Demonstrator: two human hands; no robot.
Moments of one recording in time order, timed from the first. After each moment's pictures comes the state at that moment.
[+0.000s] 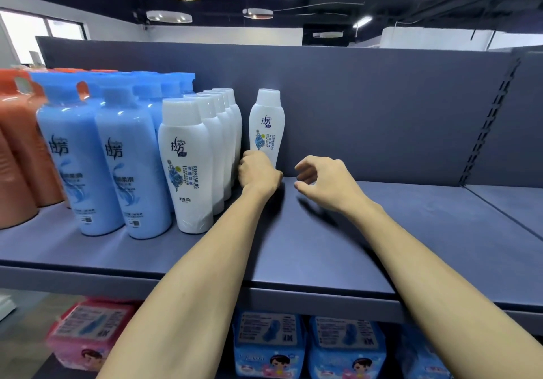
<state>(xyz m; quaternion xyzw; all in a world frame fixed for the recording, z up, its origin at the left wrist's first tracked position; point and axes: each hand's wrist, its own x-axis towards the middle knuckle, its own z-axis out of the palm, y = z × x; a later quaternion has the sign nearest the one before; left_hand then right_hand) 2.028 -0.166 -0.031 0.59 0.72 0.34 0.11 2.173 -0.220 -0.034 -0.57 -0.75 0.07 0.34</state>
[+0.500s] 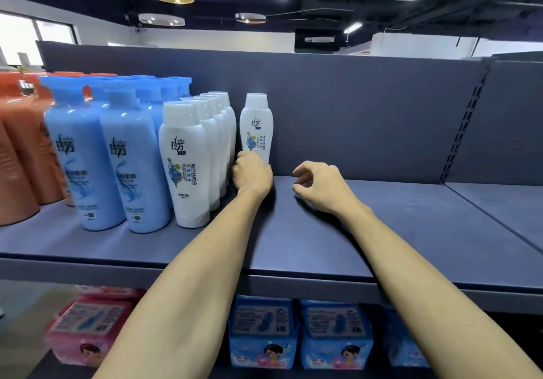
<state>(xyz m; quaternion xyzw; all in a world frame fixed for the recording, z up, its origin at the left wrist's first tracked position) 2.030 -0.177 -0.031 0.57 0.72 0.38 0.11 2.180 -0.230 -0.043 -0.58 -0.73 0.08 0.35</state>
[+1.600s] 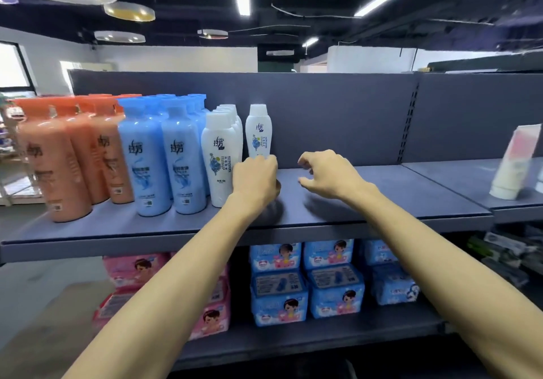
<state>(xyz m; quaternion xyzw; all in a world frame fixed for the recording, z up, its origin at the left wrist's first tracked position) 1.960 -0.323 -0.007 0.81 0.51 0.24 -0.18 2.126 -0.361 0.008 -0.67 -0.71 -0.11 0.18</state>
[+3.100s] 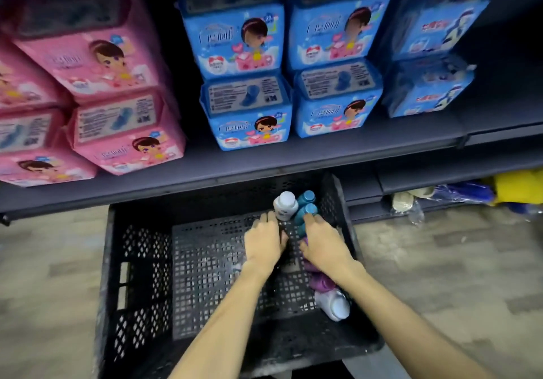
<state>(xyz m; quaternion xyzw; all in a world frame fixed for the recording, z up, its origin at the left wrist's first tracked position) 1.987 -0.475 -0.502 0.78 0.59 -0.06 0.19 2.116 -0.522 -0.448 -0.76 -0.57 0.31 -0.02</state>
